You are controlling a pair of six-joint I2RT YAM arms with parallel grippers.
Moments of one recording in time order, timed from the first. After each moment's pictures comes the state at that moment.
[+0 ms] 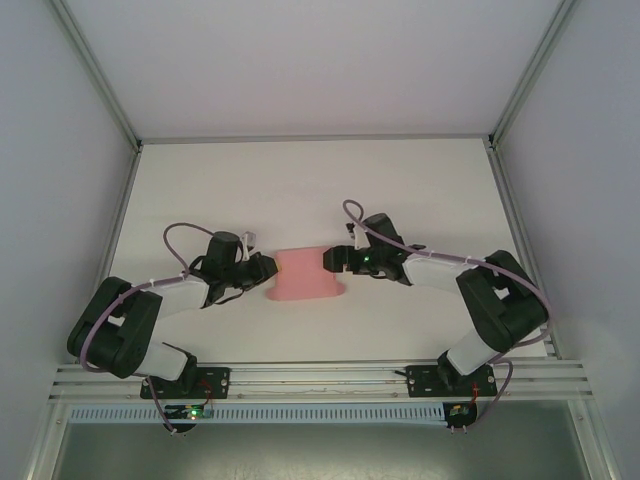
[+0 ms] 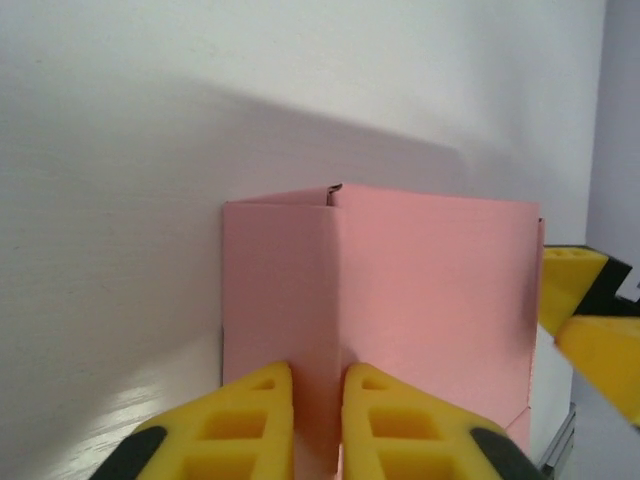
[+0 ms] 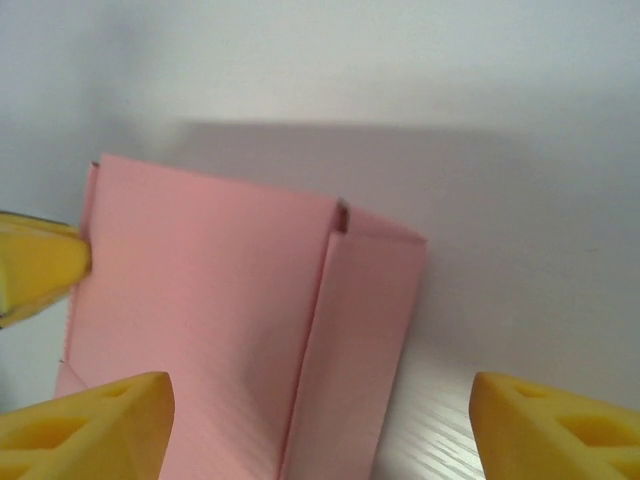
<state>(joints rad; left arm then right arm) -0.32 1.43 0.43 0.26 0.55 -0.85 0.51 1.57 0.70 0.06 -0.46 0.57</state>
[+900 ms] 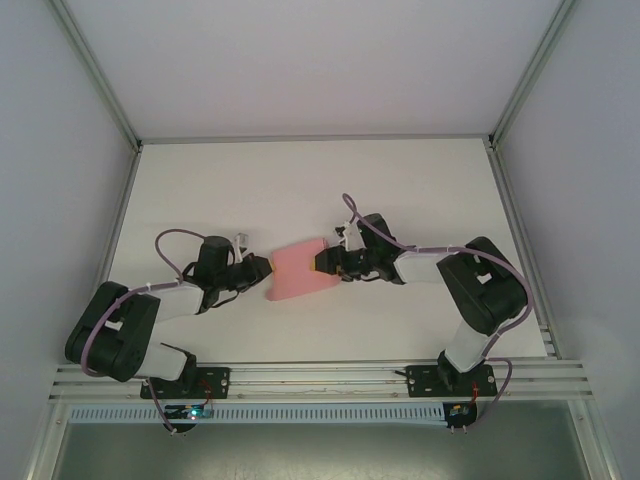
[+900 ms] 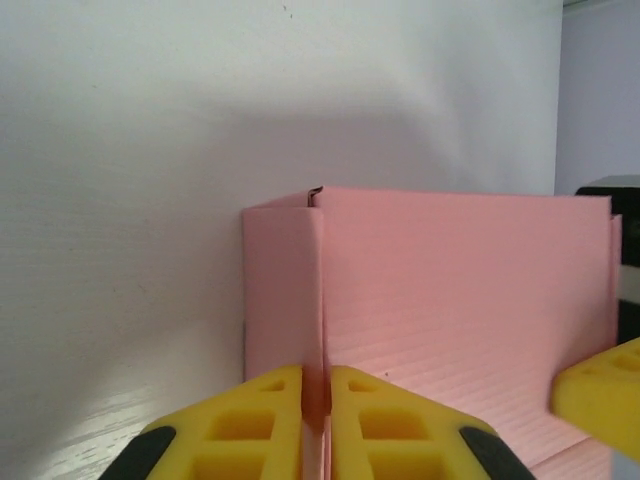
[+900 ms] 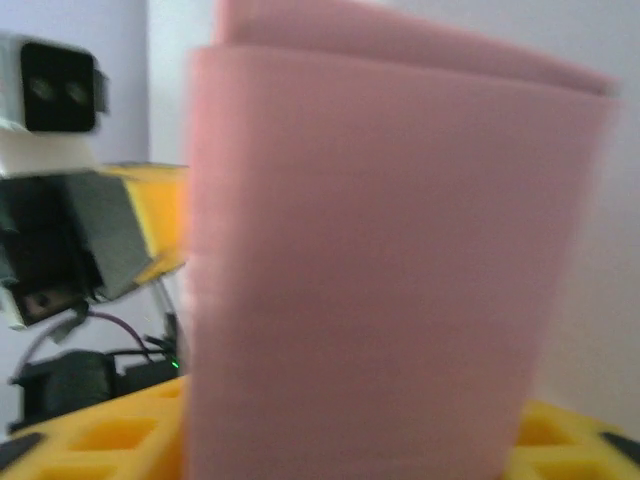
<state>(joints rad) -0.27 1.39 0.36 0.35 0.59 -0.87 0.53 1.71 0.71 0.28 -0.79 0.82</state>
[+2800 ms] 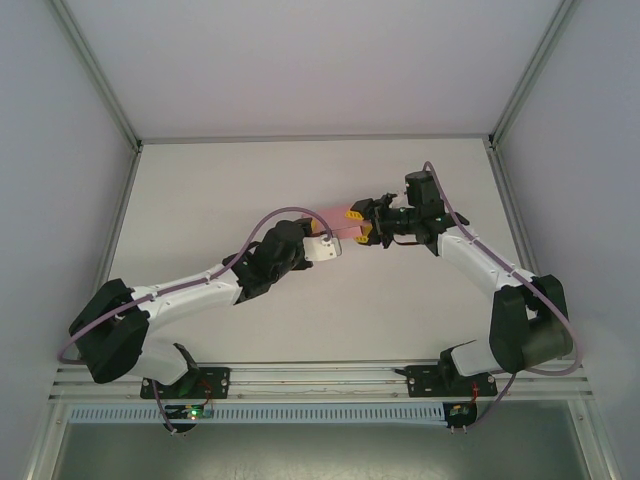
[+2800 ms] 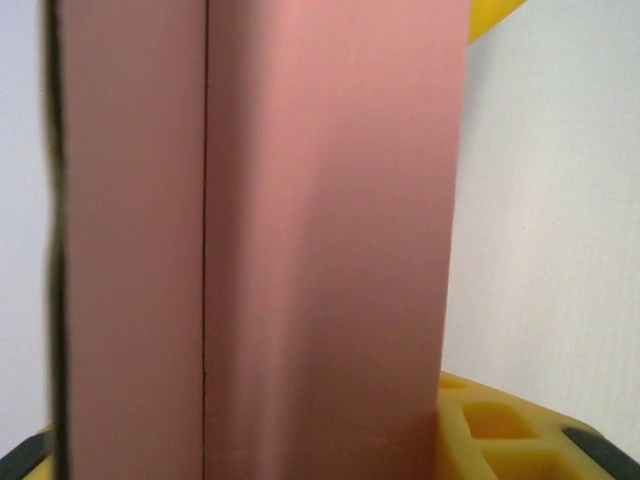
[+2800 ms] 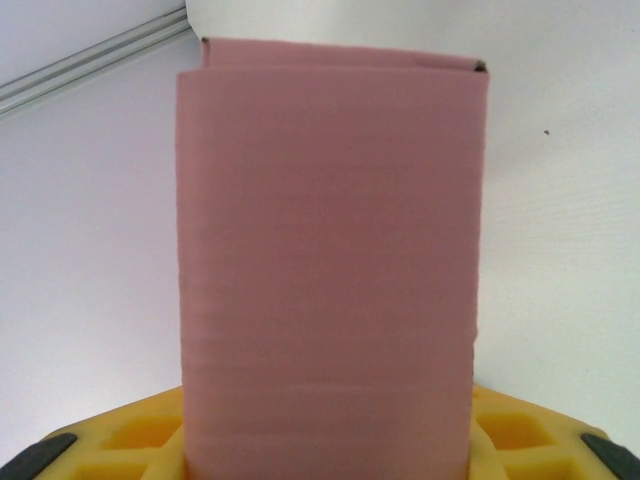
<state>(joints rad) -0.81 1.41 0.83 0.09 -0.19 0.81 0.28 1.43 0.94 -0.20 -0.86 1.44</state>
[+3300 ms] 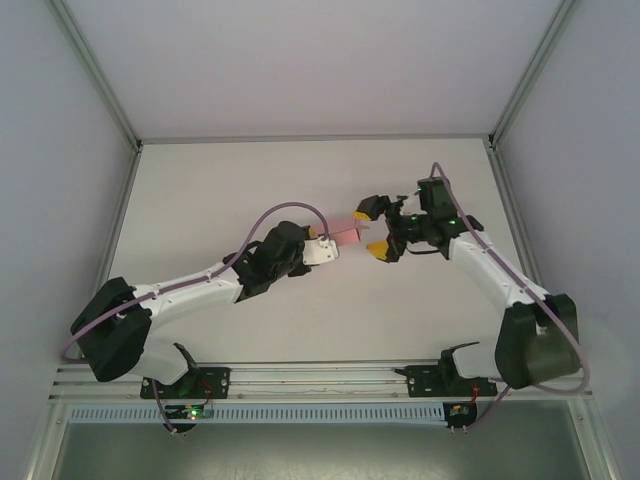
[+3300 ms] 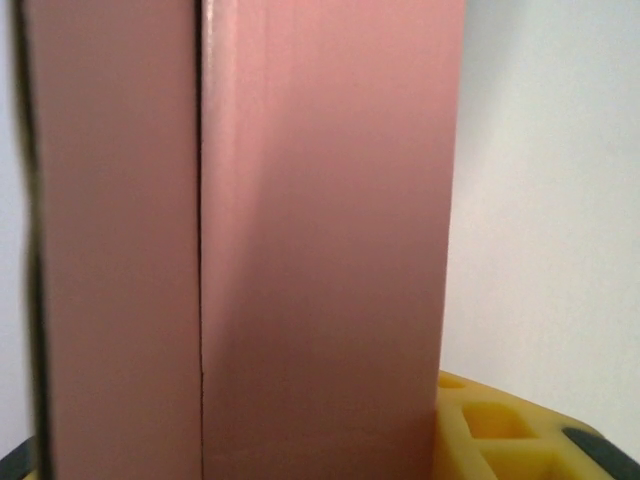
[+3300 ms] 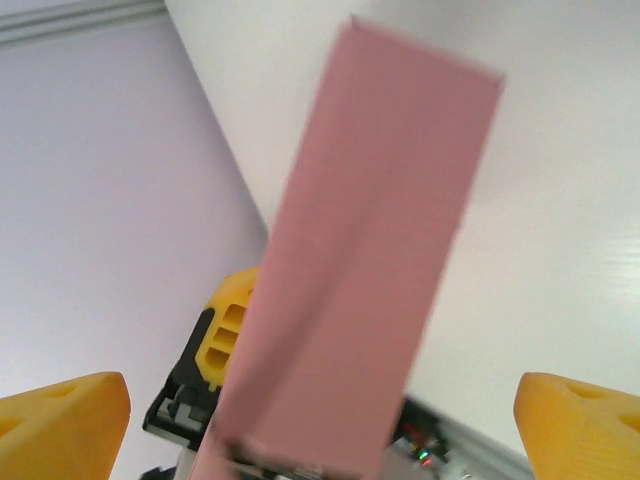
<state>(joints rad) -0.79 1.43 0.84 -0.04 -0.12 0.70 0.20 1.32 0.93 -0.44 -0.82 1.10</state>
